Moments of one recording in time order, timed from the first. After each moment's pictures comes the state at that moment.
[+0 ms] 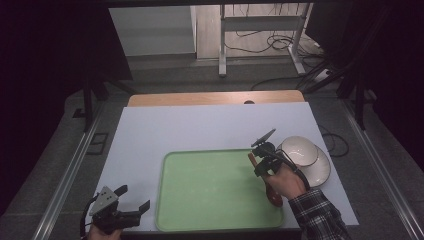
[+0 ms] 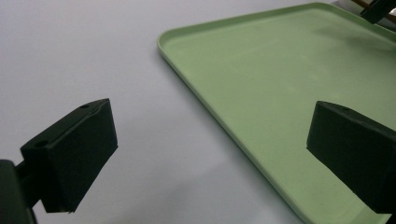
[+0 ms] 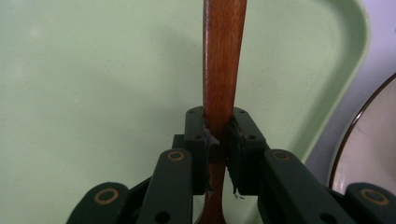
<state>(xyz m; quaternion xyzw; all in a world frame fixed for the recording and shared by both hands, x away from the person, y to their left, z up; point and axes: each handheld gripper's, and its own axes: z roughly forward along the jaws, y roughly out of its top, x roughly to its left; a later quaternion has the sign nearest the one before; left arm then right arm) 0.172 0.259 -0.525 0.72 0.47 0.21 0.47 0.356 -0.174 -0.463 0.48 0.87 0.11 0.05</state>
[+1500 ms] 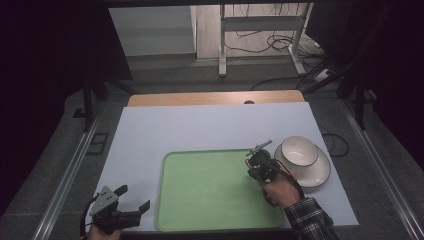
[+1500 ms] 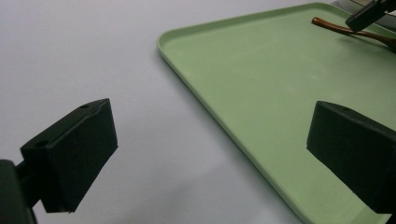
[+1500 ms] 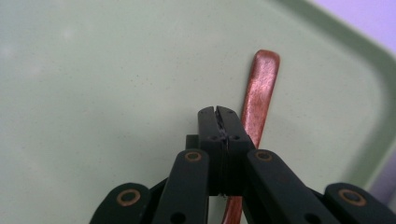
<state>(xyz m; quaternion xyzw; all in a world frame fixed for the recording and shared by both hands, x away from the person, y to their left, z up) 0.172 0.259 -0.524 0.72 0.47 0.21 0.47 0.340 -0.168 -0.487 0.38 0.90 0.20 0.10</state>
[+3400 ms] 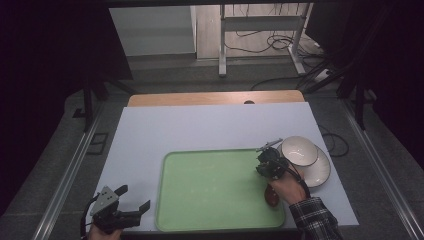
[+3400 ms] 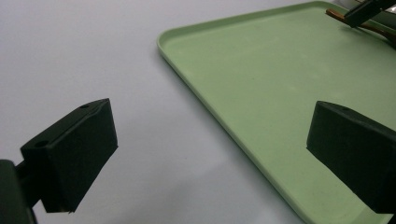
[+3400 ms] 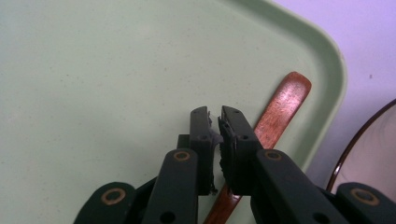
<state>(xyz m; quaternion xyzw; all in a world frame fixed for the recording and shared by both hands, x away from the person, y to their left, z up) 0.173 0.258 -0.524 0.72 0.47 0.21 0.46 0.353 -0.195 -0.494 0.42 0.87 0.21 0.12</state>
